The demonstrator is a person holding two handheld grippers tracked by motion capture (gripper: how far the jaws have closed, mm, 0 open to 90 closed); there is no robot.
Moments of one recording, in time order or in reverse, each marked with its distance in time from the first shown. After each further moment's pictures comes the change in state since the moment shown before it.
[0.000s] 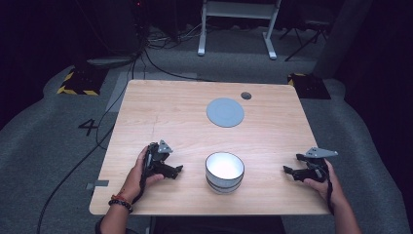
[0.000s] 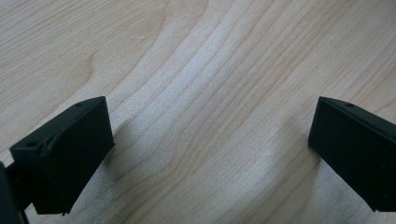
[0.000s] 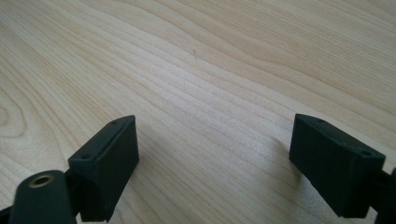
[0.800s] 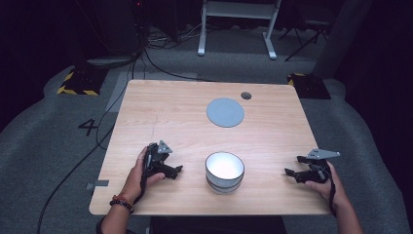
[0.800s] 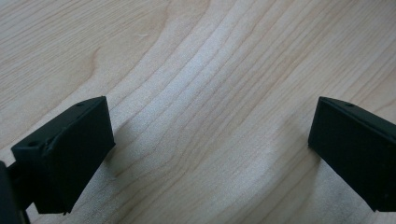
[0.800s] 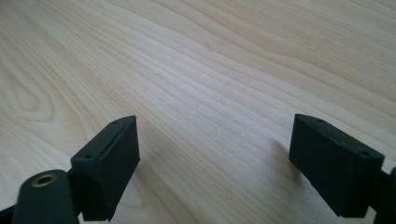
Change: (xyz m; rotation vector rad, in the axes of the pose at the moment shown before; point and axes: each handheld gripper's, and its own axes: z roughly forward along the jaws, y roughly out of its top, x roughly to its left) left arm -0.001 -0.001 -0.001 -0.003 0.011 -0.009; right arm 0.000 -0.002 -0.009 0.008 0.057 0.004
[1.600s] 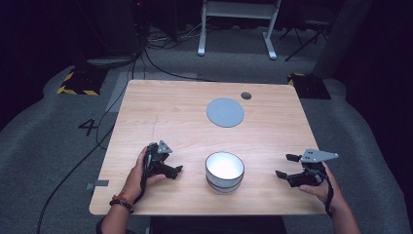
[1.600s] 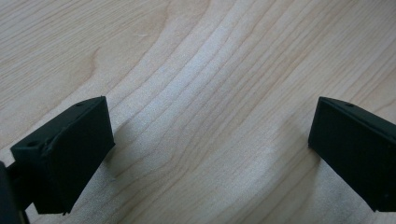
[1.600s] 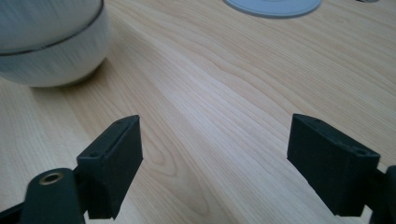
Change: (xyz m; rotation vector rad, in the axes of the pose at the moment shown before) left arm 0.000 0.000 0.000 0.000 -0.001 0.001; right arm 0.056 0.041 -0.022 -0.102 0.110 -0.137
